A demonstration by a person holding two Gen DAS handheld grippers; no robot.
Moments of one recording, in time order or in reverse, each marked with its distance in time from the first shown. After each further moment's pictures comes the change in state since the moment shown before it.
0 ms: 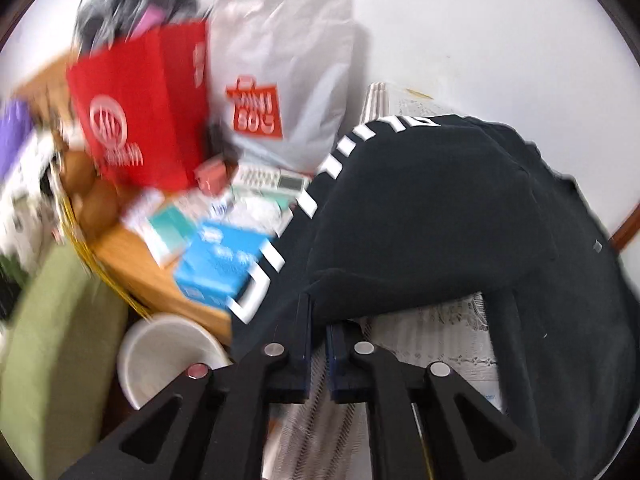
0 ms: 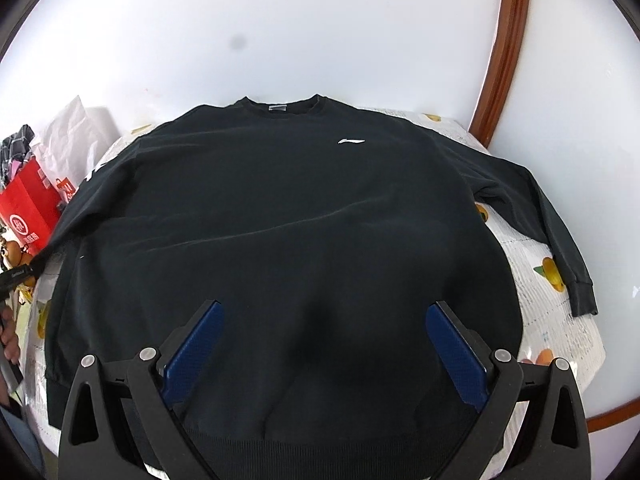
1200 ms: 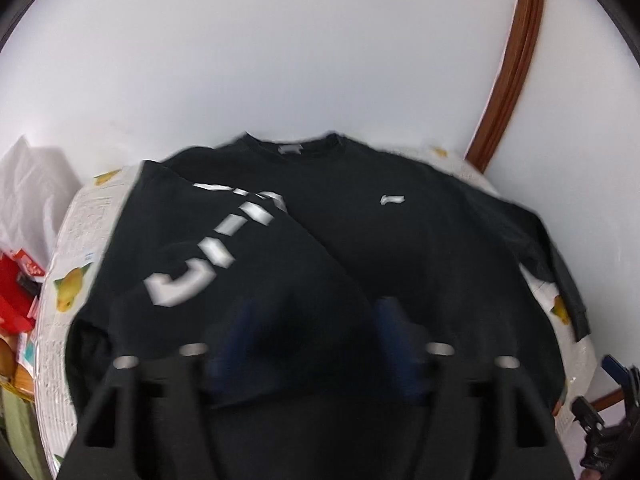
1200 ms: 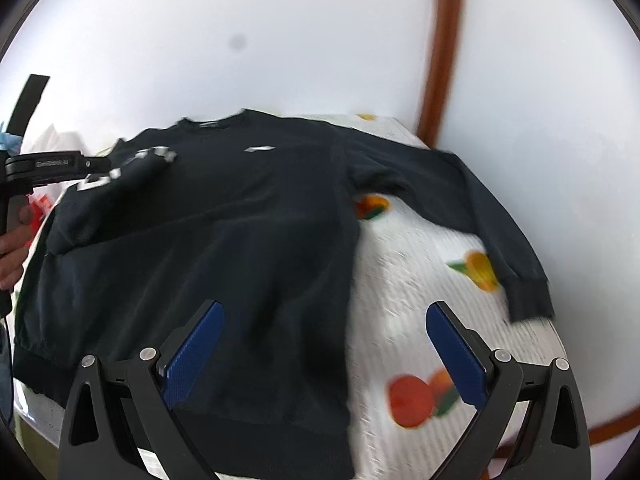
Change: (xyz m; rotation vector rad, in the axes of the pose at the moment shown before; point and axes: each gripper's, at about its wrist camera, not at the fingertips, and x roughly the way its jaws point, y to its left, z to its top) left arm -0.063 -0.323 -0.008 0.402 -0.046 -0.321; right arm -0.006 -0.140 -0.013 0.009 -0.060 -0.009
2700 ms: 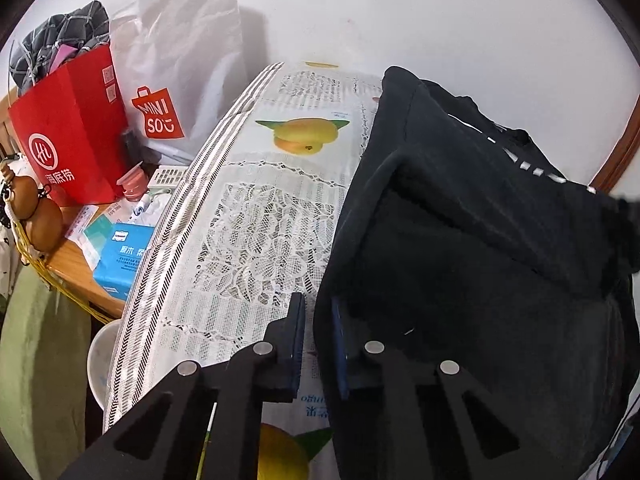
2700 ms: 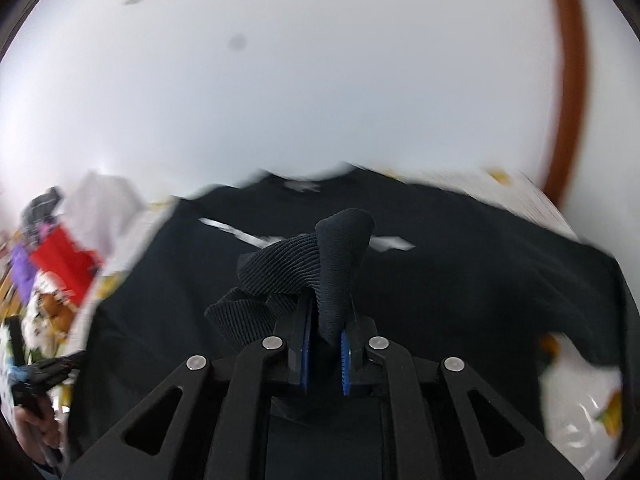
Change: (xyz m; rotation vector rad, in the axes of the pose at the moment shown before) left arm 0.009 0.215 -0.113 -0.311 0.086 0.239; right arm 0.113 0.068 0.131 0.026 -0.039 0.256
